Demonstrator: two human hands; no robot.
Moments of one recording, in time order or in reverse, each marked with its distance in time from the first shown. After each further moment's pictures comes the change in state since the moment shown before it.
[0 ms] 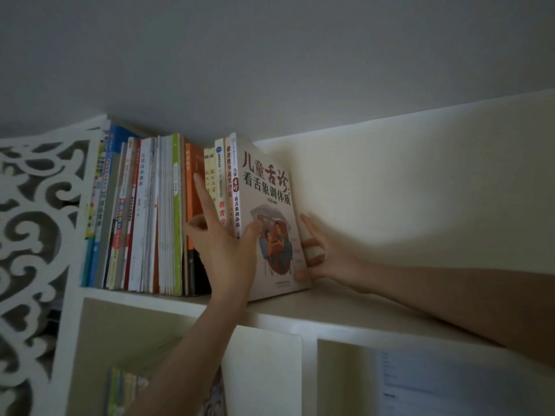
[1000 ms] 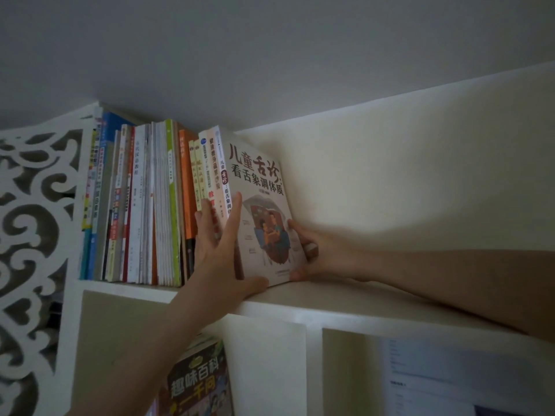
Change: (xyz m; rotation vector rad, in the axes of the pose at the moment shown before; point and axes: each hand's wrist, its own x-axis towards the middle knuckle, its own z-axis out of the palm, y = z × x) left_hand -0.007 -0.024 -0.044 0.369 -0.687 0.081; right_hand 0.006 -0.001 0.014 -0.056 -0.130 0.126
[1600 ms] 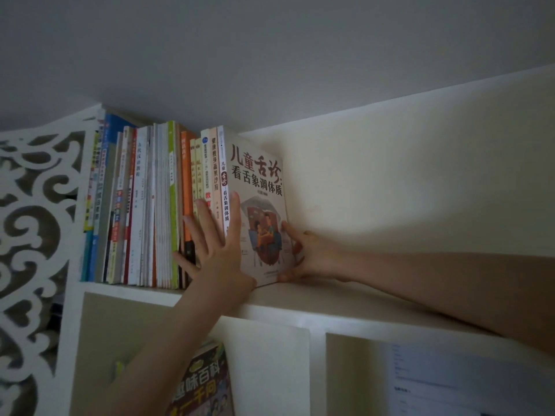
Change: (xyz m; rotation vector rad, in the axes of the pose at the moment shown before) left_hand 0.010 0.019 0.008 0.374 0.078 -0.264; right_hand 0.020 -0.013 0.018 -0.286 0.138 0.114
